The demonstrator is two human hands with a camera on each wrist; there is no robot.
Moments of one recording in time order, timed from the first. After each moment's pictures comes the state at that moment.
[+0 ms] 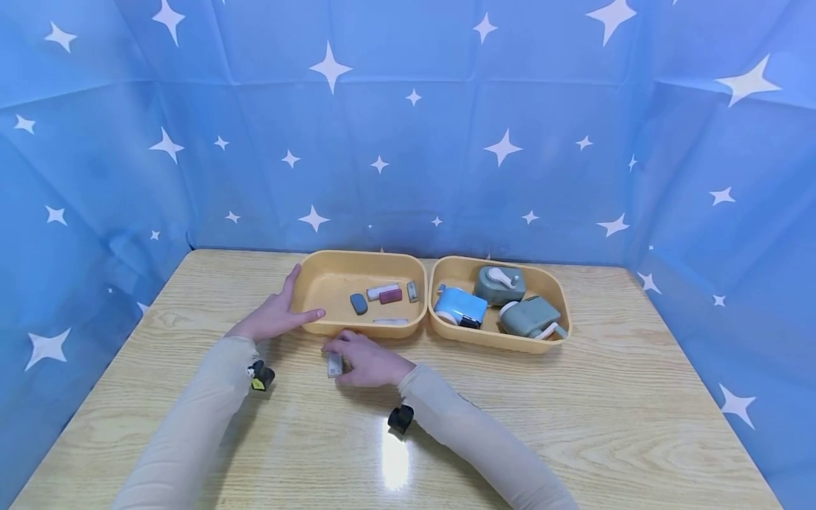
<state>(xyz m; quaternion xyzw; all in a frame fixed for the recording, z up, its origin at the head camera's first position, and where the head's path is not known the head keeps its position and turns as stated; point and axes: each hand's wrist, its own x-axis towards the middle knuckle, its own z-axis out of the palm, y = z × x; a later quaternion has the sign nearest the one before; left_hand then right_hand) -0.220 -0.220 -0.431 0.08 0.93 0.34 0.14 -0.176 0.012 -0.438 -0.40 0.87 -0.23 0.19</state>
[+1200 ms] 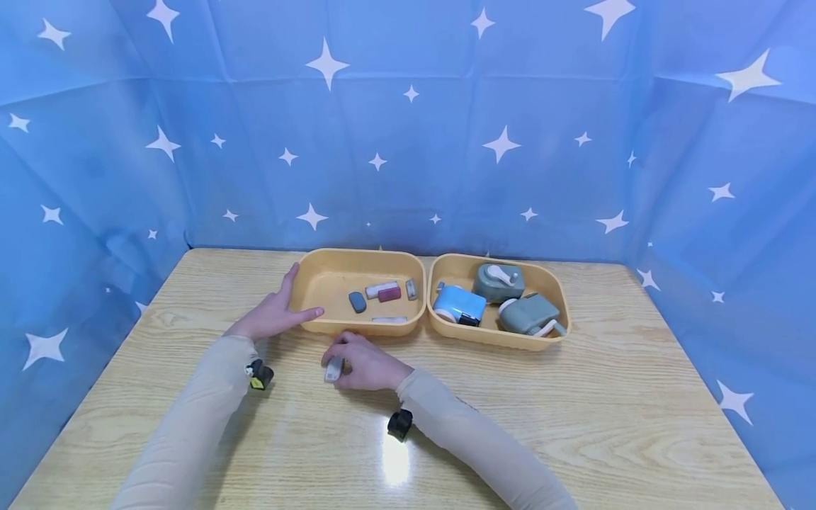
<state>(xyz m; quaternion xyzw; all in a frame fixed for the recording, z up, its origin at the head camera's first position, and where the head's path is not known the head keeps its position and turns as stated) -0.221 -0.221 -0.433 0.08 0.93 0.34 0.14 -0.170 0.014 -0.447 -0.39 0.87 -0.26 0.17</state>
